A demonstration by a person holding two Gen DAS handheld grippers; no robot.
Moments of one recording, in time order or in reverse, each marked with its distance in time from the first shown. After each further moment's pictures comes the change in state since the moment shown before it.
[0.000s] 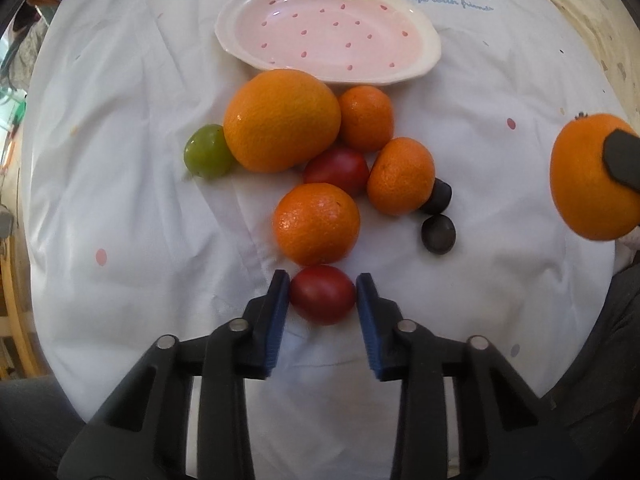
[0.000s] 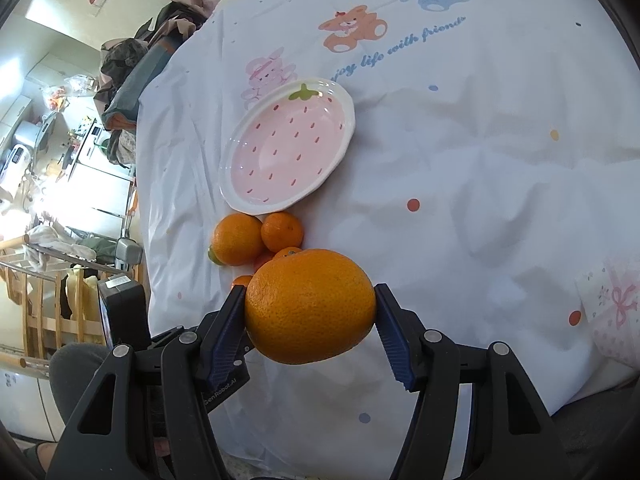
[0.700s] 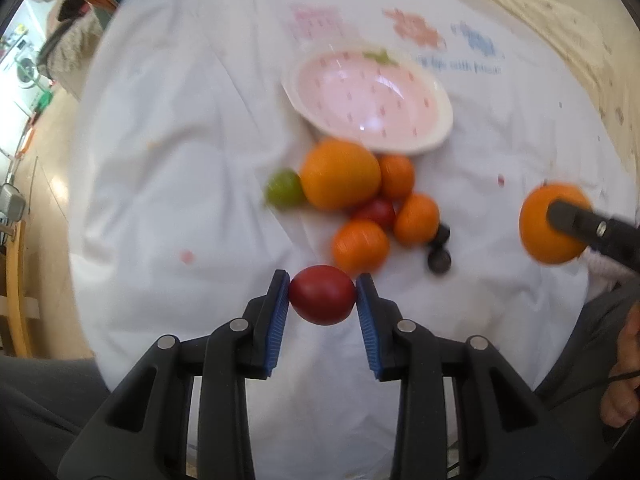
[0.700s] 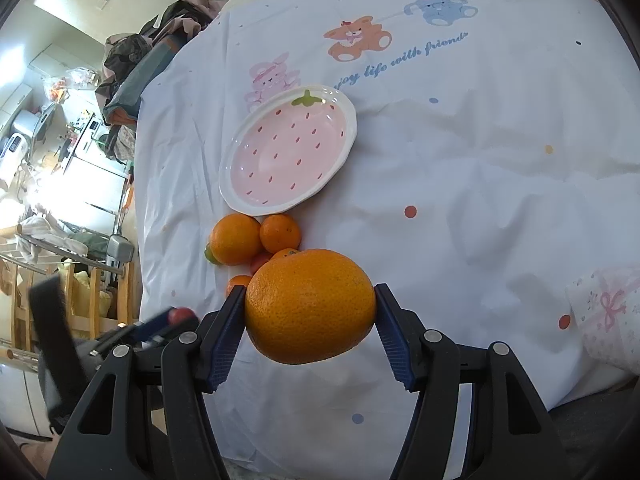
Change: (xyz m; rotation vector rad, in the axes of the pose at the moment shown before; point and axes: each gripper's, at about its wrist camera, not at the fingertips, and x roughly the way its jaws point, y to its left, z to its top) left arm -0.071 0.035 -0.006 -0.096 -0.152 0.022; right arm -0.006 0.007 -0.005 -0.037 -0.031 -0.029
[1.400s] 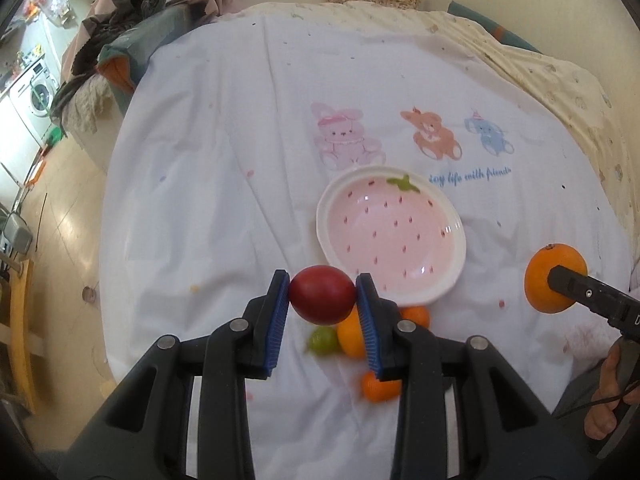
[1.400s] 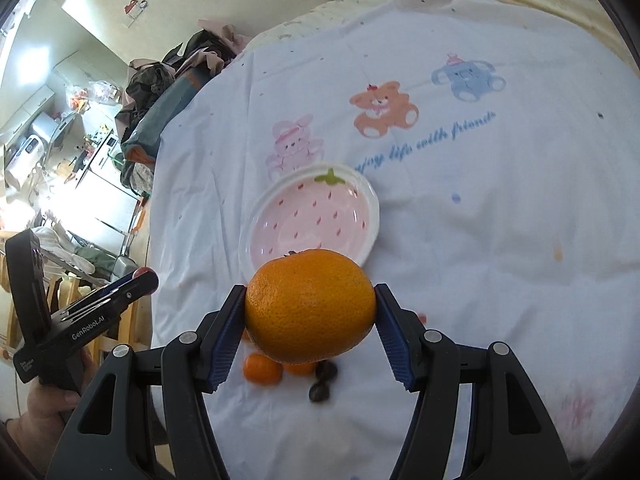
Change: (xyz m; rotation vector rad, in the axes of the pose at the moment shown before) left arm -0.030 0.032 0.098 -0.005 -0.200 0.007; right arm -0.011 0.016 0.066 -0.076 -0.139 0.027
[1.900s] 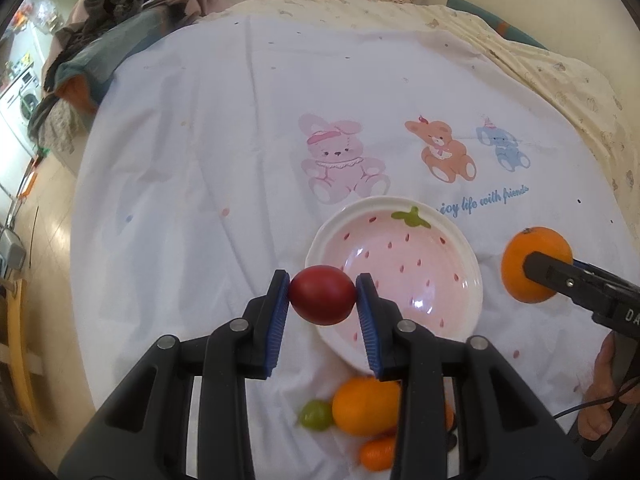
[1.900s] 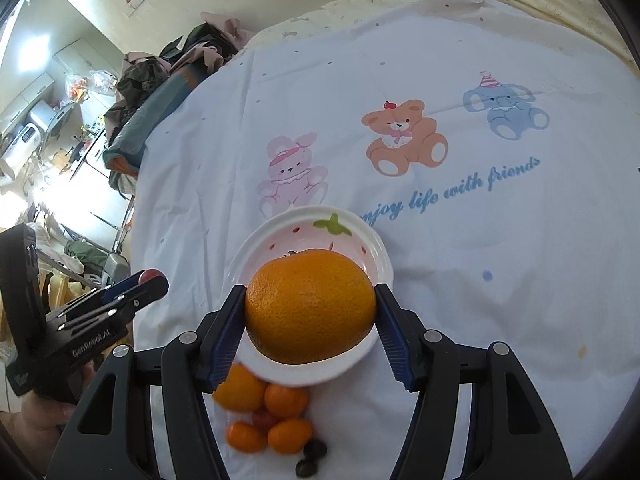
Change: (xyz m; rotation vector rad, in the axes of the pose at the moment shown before) left arm 0.062 -0.011 0.054 0.031 0.011 -0.006; right arm 0.068 -0.003 0.067 -0.043 0.017 -0.006
